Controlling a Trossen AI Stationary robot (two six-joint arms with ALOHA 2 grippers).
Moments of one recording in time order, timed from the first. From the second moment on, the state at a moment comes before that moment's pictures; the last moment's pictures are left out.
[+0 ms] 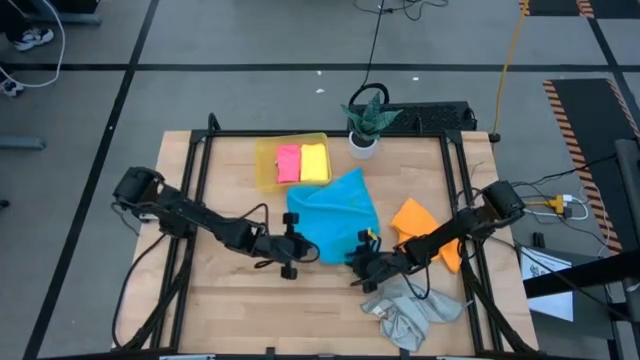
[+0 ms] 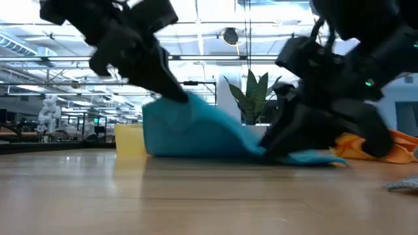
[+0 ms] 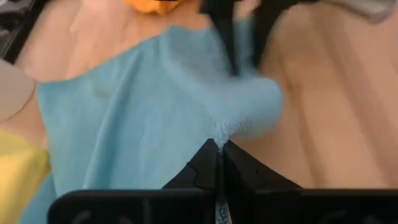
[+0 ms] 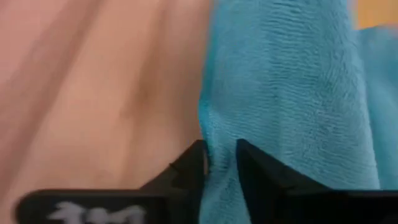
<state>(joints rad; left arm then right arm) -0.32 1.62 0.86 0.02 -0.38 0.01 0.44 1.79 0.67 0.37 0.50 -0.01</state>
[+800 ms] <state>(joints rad) -0.39 1.58 0.86 -0.07 -0.16 0.06 0.45 1.66 0.67 0.31 0.17 0.27</state>
